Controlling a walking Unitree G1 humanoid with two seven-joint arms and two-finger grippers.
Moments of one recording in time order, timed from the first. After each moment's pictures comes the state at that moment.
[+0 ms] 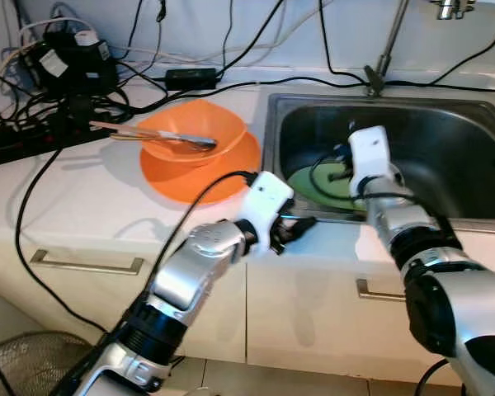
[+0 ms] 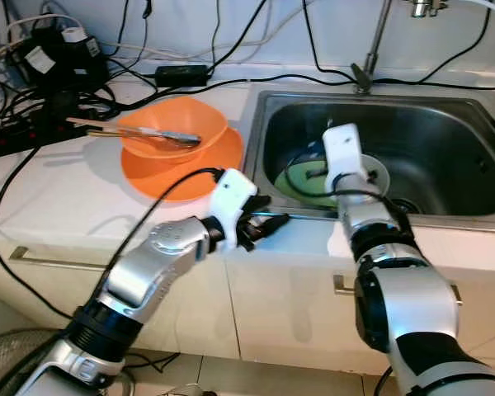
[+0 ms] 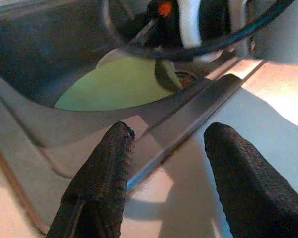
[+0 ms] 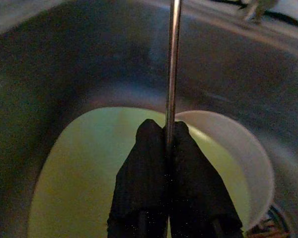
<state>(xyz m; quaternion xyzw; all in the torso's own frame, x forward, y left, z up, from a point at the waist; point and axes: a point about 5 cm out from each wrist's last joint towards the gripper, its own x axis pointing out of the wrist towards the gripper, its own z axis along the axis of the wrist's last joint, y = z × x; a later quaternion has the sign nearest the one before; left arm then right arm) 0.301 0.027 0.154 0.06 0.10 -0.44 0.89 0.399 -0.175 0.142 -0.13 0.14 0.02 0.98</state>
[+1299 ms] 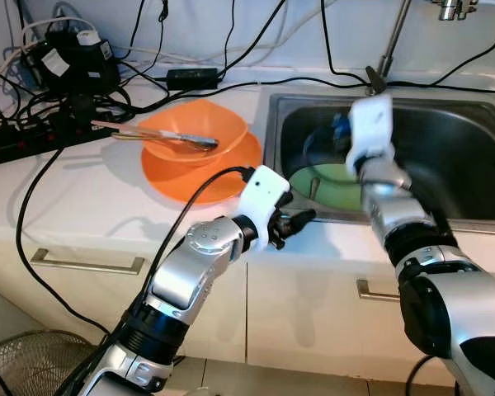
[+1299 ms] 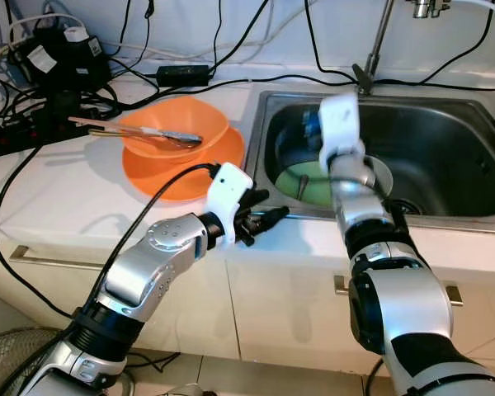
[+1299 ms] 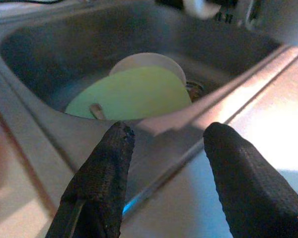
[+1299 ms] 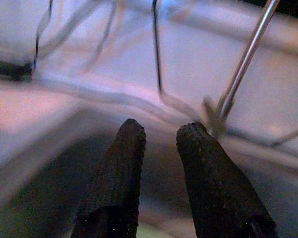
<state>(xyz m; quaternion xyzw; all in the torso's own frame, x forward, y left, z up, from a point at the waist) 0.305 0.034 0.162 0.04 0.08 -0.41 0.91 0.406 -0.163 0.202 -0.12 -0.09 0.00 0.99</state>
